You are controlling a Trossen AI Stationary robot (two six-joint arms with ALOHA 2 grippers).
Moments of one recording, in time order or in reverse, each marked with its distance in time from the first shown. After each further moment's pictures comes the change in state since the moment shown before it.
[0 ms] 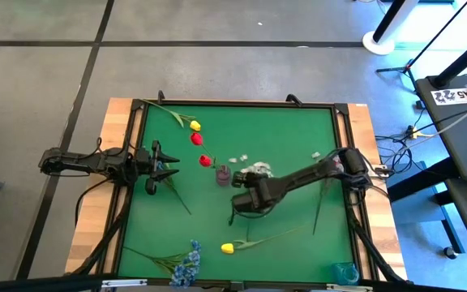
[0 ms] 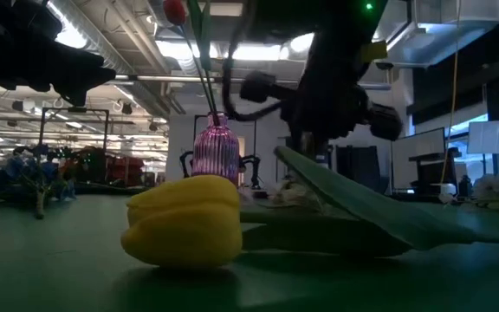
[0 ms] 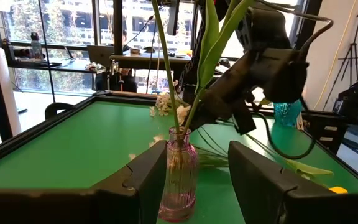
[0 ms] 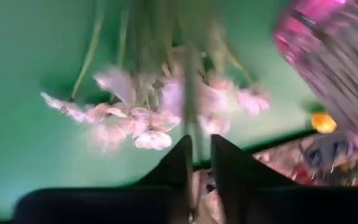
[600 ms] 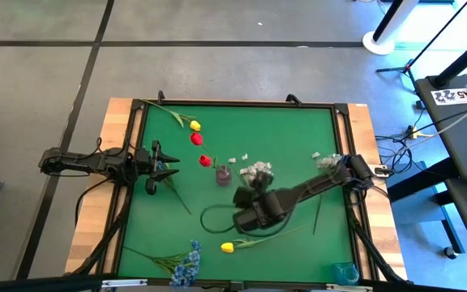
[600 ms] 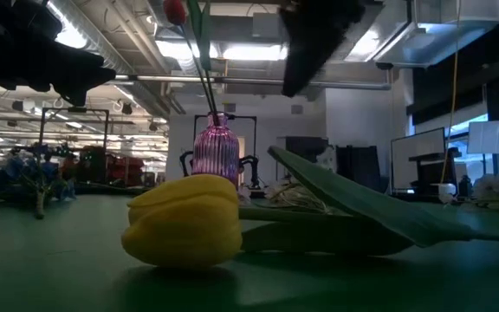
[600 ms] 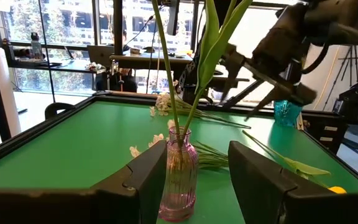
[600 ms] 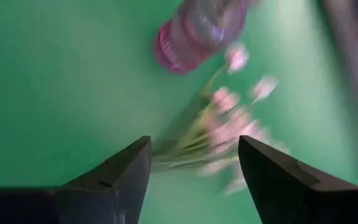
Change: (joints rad) left arm 0.000 0.000 0.000 0.000 0.000 0.000; right arm 0.130 -0.005 0.296 -0.208 -0.176 1.850
